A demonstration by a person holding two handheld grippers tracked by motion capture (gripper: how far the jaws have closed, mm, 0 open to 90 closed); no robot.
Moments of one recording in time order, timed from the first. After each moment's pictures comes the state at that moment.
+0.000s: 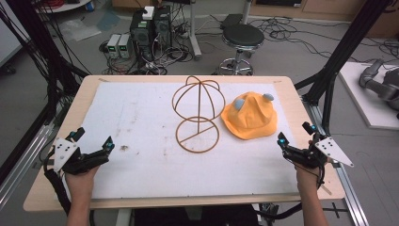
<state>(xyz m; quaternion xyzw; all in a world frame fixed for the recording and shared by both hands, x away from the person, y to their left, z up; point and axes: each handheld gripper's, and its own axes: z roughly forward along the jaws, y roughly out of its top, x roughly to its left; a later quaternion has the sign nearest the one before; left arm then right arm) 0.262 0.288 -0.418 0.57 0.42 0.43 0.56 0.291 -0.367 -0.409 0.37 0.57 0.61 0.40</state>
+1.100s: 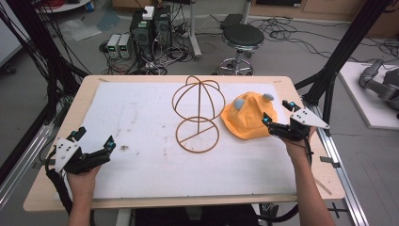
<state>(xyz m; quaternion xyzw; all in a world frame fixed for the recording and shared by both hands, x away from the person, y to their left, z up) 0.263 0.284 -0.417 0.57 0.42 0.43 0.56 0.366 -0.336 -0.383 0.32 0.67 0.54 0.39</state>
